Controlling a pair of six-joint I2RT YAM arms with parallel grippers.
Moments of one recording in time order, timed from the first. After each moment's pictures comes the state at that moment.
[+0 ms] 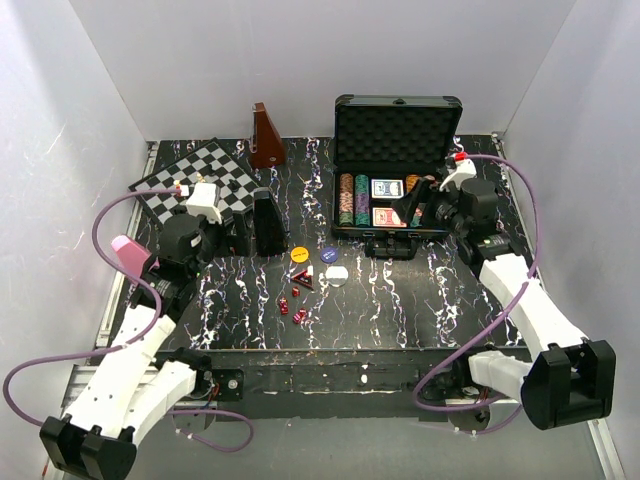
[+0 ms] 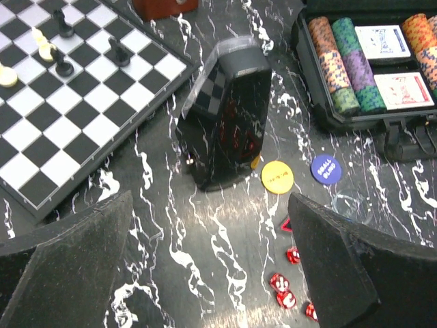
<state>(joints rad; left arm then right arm) -0.33 0.81 0.80 -0.32 -0.07 -0.13 0.22 1.12 0.84 -0.07 -0.28 0.39</state>
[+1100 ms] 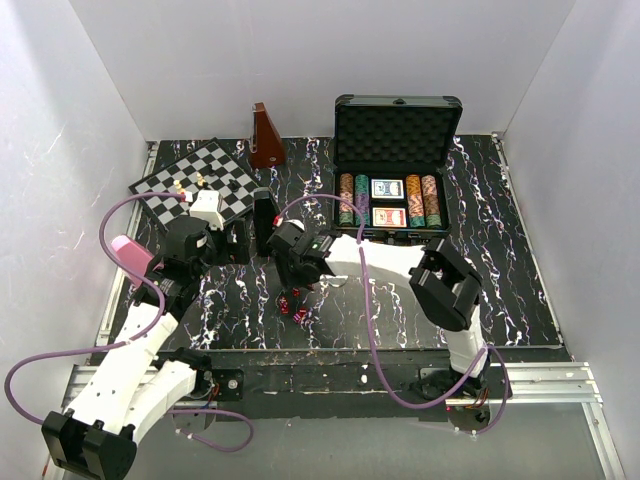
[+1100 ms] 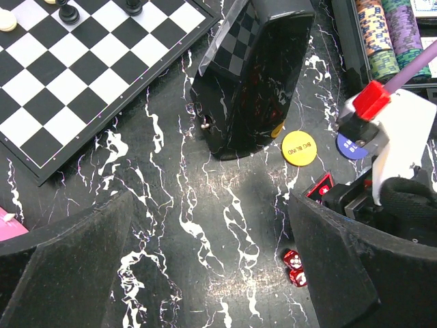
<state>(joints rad) -0.33 0.81 0.76 -0.42 -0.12 -0.16 1.08 1.96 1.49 -0.57 0.09 0.64</state>
